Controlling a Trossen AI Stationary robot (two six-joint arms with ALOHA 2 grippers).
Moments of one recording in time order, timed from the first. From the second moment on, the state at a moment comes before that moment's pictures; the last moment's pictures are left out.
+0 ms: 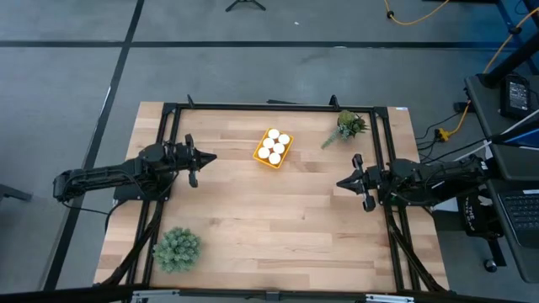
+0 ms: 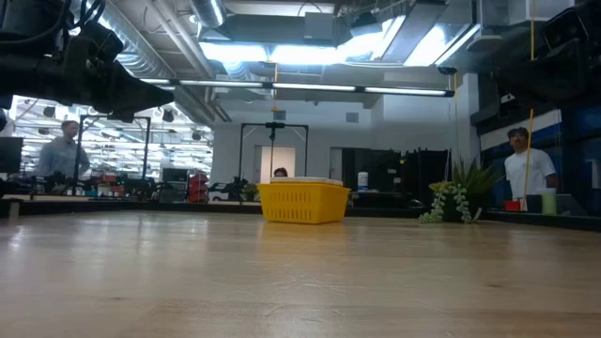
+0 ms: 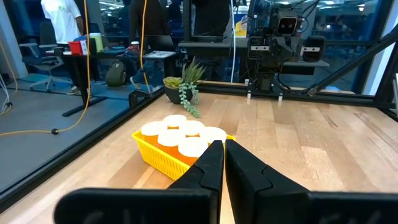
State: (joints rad) left arm 0.27 0.17 0.01 0.13 0.02 -0.03; right arm 0.16 0.12 0.01 0.09 0.02 0.01
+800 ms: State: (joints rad) left arm 0.27 0.17 0.01 0.13 0.02 -0.03; right arm 0.17 0.00 0.01 0.03 0.02 -0.05
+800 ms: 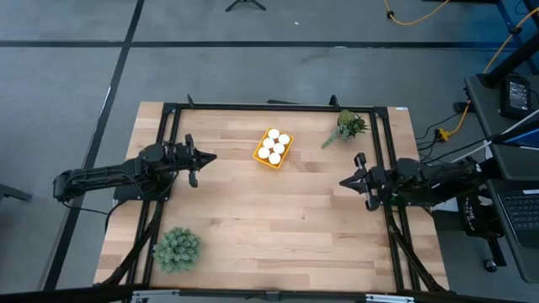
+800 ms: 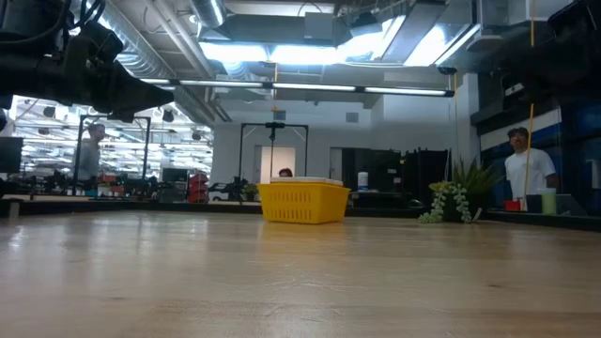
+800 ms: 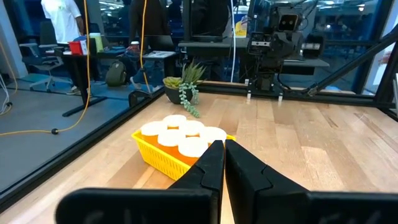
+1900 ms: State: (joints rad) left arm 0.27 0.17 0.01 0.13 0.02 -0.03; right arm 0.17 0.00 0.01 0.15 0.02 0.33
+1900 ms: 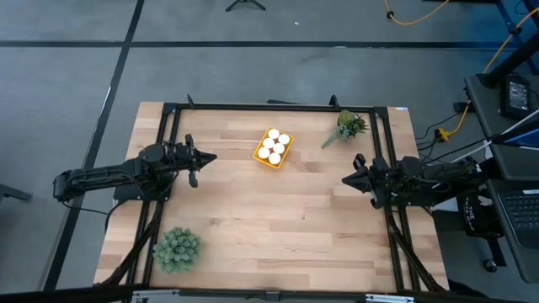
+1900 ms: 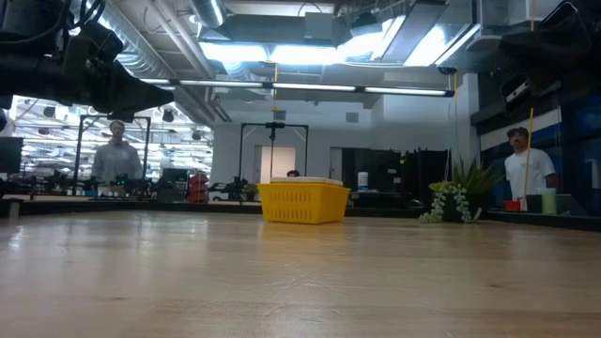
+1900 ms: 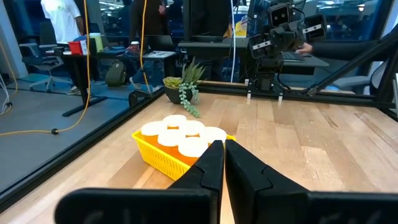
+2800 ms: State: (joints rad) left arm 0.27 0.17 0.01 0.13 0.02 -0.03; right arm 0.17 0.00 0.01 0.15 0.02 0.33
